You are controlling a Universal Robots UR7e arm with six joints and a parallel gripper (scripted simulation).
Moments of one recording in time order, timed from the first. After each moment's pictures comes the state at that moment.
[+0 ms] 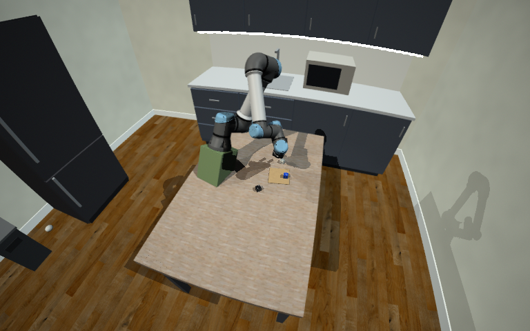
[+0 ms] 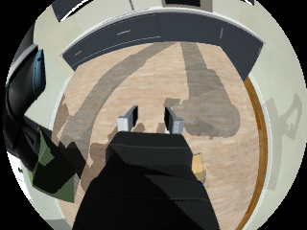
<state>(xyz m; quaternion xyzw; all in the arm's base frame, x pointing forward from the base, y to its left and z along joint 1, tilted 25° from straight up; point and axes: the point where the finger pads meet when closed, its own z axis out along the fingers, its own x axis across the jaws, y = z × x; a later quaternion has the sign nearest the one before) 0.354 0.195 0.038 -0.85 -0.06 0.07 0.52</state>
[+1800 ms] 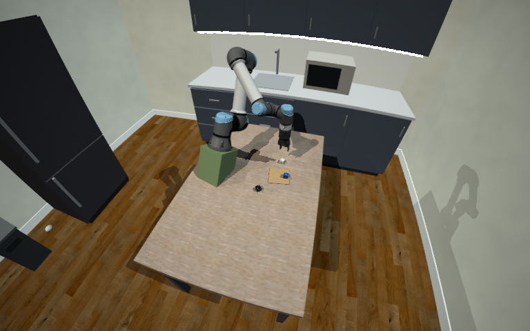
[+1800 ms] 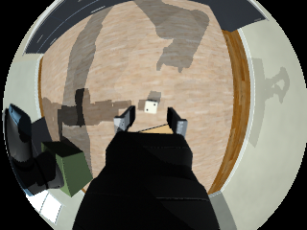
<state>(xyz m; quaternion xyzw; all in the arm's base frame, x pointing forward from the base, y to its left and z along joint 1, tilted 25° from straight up) 0.385 0.195 0.079 -0.98 0.03 -0.03 0.22</state>
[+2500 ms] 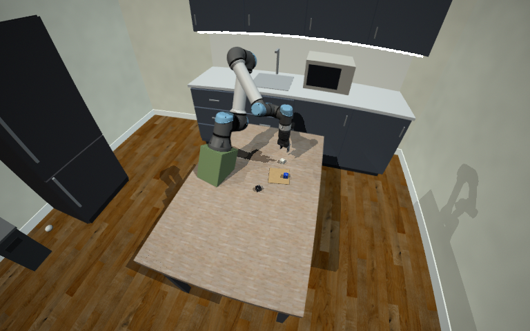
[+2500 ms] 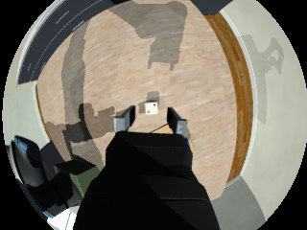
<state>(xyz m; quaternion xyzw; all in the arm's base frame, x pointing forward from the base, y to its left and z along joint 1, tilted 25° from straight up) 0.387 0.198 0.075 -0.97 0.14 0.00 0.22</state>
